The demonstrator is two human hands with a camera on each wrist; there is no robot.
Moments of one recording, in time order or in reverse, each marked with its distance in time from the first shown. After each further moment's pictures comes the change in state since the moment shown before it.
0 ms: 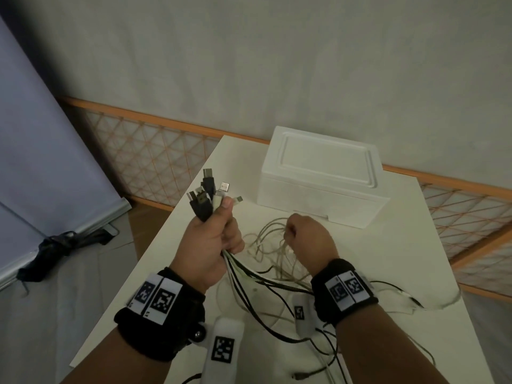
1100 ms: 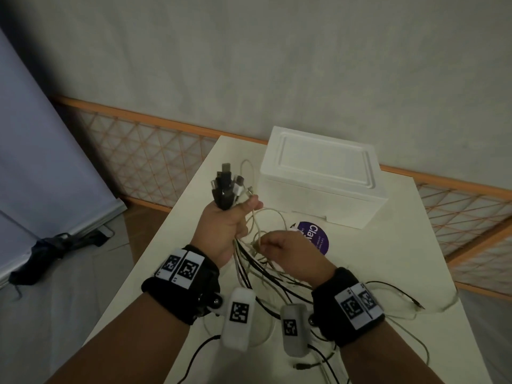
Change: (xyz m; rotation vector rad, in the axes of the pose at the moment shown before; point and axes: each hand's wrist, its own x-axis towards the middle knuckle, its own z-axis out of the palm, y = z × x) left_hand 0.041 -0.014 0.002 0.174 0.061 -0.006; right_hand -0.018 -0.038 -0.009 0.480 -0.269 -0.130
